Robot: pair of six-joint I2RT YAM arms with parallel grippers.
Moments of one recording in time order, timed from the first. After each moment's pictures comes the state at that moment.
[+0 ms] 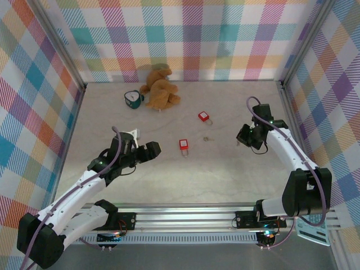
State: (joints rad) left arm -0.51 0.91 0.64 -0.36 0.15 -0.75; right arm 0.12 1.38 1.04 -0.81 -0.19 0.61
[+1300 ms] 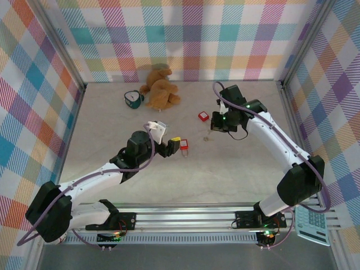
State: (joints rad) left arm -0.68 1.18 0.60 0.31 0.07 -0.11; right arm 0.47 1.52 1.46 -0.99 -0.17 0.48
